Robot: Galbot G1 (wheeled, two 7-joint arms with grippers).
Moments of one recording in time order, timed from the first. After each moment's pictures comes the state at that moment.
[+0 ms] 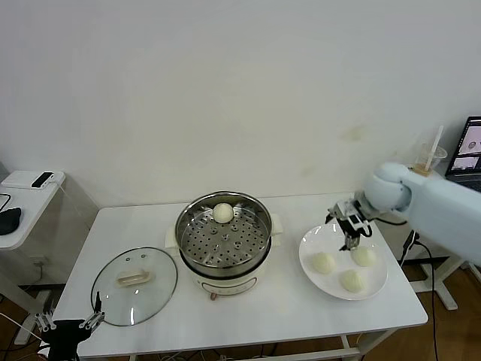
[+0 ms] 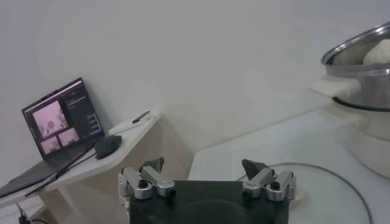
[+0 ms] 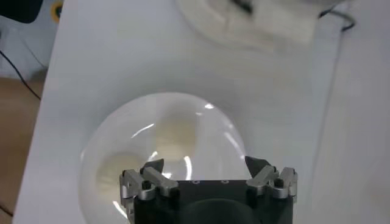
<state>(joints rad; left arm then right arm) 1.87 -1.36 -0.84 -2.20 0.04 0.12 -0.17 0.20 0.61 -1.01 1.47 -0.06 -0.21 -1.07</state>
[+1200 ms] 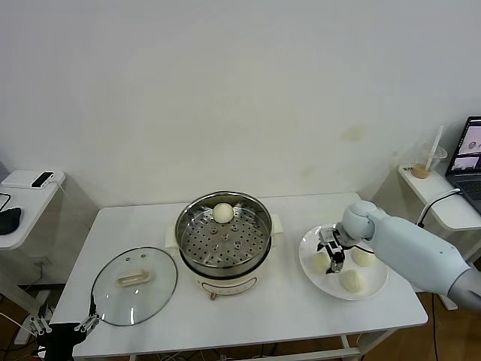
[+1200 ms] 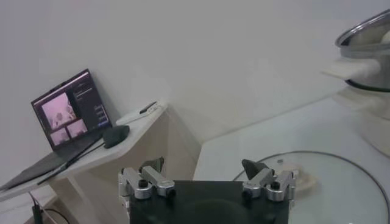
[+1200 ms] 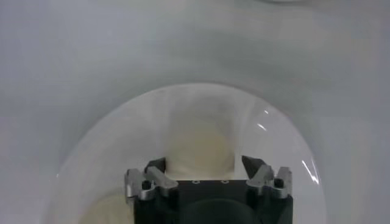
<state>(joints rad) 1.86 -1.37 -0.86 -2.17 0.05 0.12 -0.17 -0.07 0.83 -0.78 1.17 -0.21 -0.17 -1.08</state>
